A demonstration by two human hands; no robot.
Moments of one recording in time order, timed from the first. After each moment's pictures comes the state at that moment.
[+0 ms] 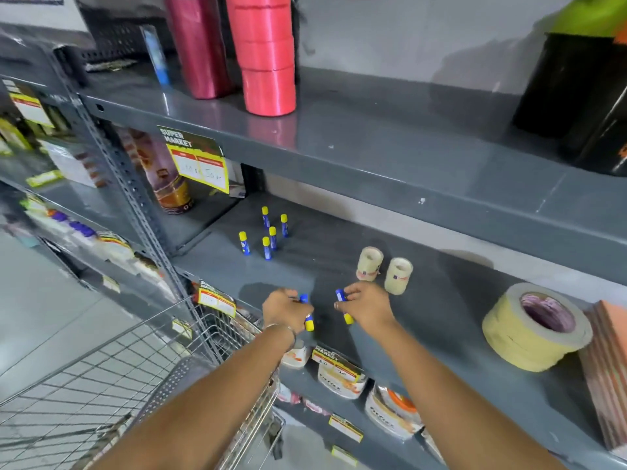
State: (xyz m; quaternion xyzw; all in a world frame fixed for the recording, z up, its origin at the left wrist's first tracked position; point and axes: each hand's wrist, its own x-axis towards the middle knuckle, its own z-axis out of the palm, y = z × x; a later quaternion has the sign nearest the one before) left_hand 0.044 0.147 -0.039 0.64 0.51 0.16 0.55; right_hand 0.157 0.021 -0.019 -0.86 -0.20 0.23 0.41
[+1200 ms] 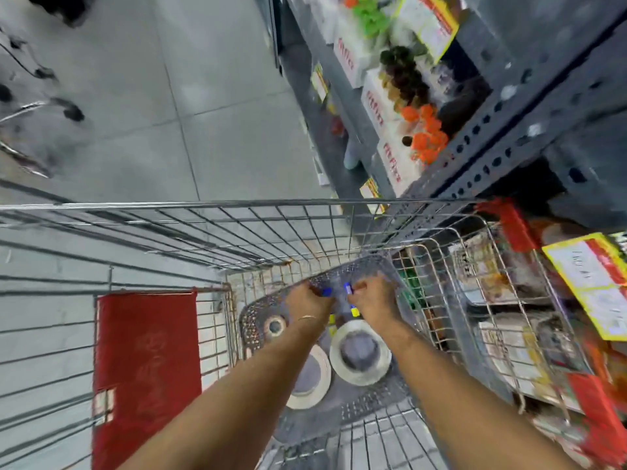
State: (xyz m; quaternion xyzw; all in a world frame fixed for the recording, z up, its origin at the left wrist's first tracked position) left_hand -0.243 0.347 -0.369 0.42 0.78 0.10 0.45; right_hand -0.112 0.341 -0.390 -0.79 -0.47 0.39 0.10
